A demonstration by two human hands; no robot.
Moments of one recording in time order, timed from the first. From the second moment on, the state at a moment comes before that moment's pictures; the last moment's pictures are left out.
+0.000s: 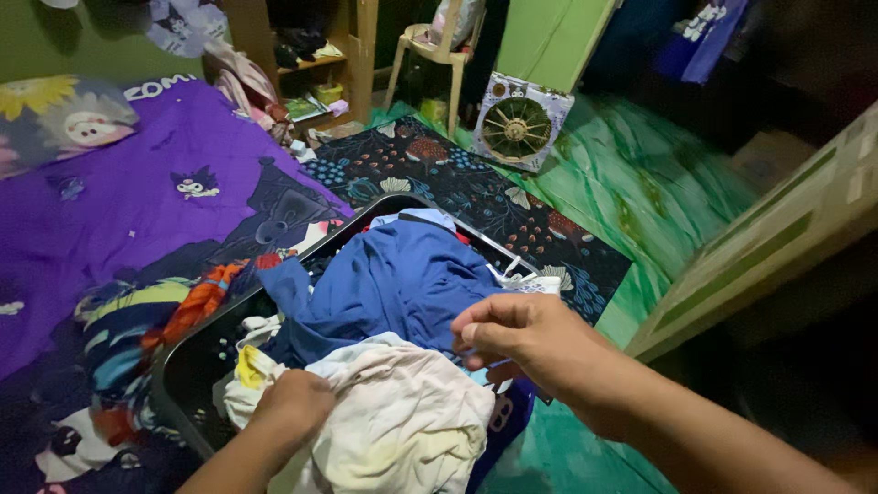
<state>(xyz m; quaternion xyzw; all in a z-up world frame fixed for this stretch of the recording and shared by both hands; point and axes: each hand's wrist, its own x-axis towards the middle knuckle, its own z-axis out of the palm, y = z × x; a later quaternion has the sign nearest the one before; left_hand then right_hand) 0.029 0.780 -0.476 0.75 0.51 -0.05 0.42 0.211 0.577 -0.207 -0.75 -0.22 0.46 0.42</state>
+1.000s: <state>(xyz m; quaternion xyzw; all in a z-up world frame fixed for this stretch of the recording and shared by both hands) 0.089 0.745 -0.241 0.64 0.12 0.21 0.73 0.199 0.600 -0.224 -0.81 -0.25 0.32 0.42</state>
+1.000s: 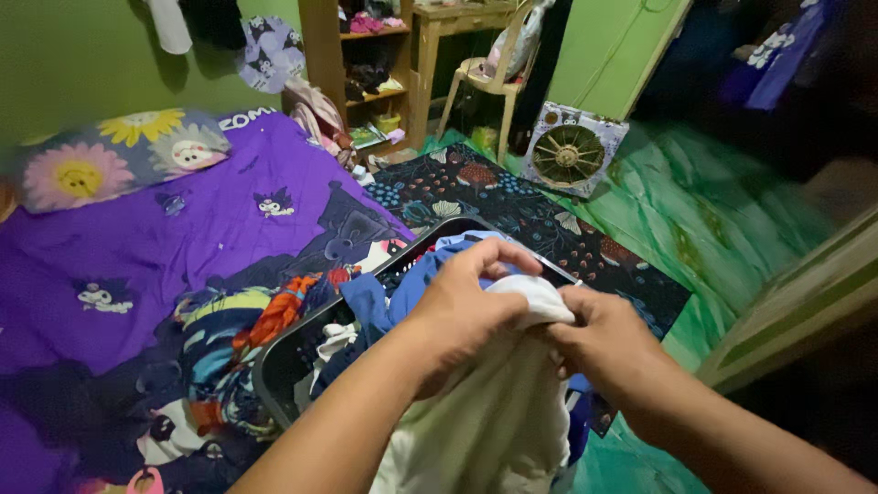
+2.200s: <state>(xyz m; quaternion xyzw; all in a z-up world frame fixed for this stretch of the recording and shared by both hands) 0.082 0.789 -0.169 0.24 0.07 0.08 0.96 0.155 0.616 -0.212 -0.69 -0.29 0.34 0.57</state>
